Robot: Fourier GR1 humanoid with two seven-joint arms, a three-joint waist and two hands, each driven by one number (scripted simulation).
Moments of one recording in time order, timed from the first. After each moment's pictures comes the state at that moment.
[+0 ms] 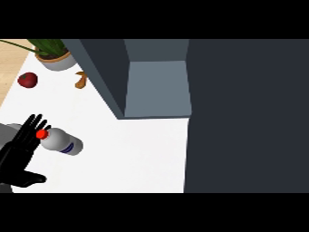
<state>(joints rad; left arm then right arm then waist) -0.11 0.28 0.41 -0.94 0.21 -0.68 -0.29 0.66 -0.03 0.18 -2.23 -0.25 0.32 -0.15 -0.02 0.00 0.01</state>
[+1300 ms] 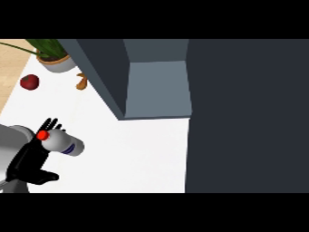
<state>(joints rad) -0.20 0.26 0.43 -0.68 0.13 -0.72 -0.38 0.61 -0.03 0.18 -2.21 -0.26 0.32 -0.13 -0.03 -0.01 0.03</state>
